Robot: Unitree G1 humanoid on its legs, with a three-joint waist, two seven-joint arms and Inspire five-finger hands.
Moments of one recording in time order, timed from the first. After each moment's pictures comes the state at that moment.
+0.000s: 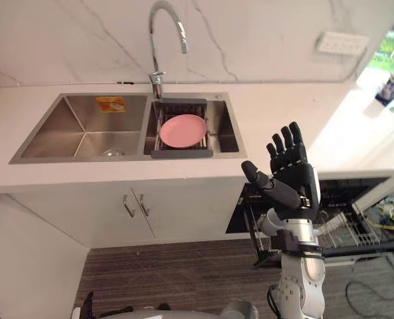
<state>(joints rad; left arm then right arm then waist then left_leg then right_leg) 0.35 0.09 0.15 0.85 0.14 -0.14 0.28 0.25 -0.07 -0.23 -0.28 0.61 -0.24 0.30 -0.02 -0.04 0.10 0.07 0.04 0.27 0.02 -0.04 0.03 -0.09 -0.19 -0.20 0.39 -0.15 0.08</state>
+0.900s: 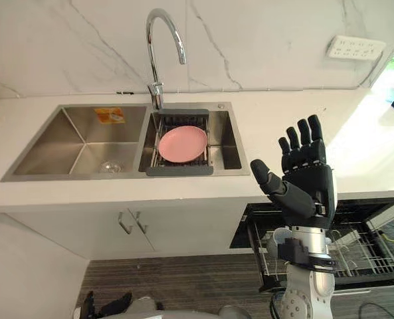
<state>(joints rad) 0.32 0.02 0.23 0.87 0.01 -0.19 0.28 0.29 -0.06 -0.21 -0.42 0.64 -0.25 0.28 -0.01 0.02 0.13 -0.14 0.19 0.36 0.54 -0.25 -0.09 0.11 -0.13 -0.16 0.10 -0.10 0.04</state>
